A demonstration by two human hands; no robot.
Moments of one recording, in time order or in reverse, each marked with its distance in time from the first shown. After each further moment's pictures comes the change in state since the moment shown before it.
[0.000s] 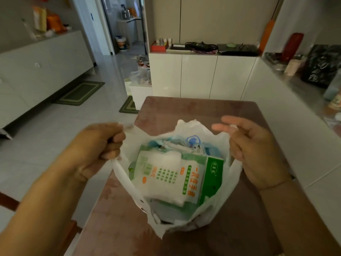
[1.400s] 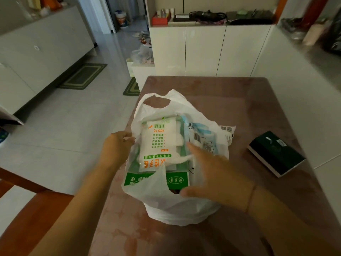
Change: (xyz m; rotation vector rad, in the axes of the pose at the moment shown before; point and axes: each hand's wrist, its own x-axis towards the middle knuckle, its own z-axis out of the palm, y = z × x) left_hand 0.069 -0.116 0.002 0.991 0.399 0.029; right_hand -0.038 0.057 0.018 -0.990 -0.706 -0.007
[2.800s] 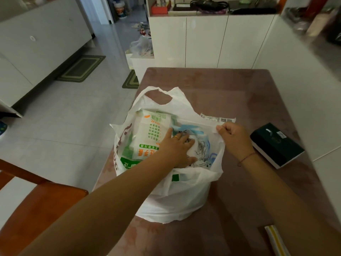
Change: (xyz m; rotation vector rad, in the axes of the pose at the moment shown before) left_hand -0.026 0.066 0.104 0.973 -0.507 0.750; right_hand 0.067 0.113 0.013 0.413 0.575 0.238
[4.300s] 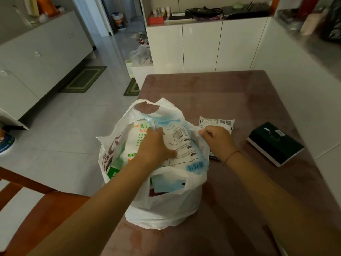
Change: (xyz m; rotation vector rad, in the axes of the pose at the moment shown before) left_hand -0.075 -0.021 -0.050 -0.836 0.270 -0.462; right_hand -0.007 -0.029 0.021 -0.122 -0.116 -0.107
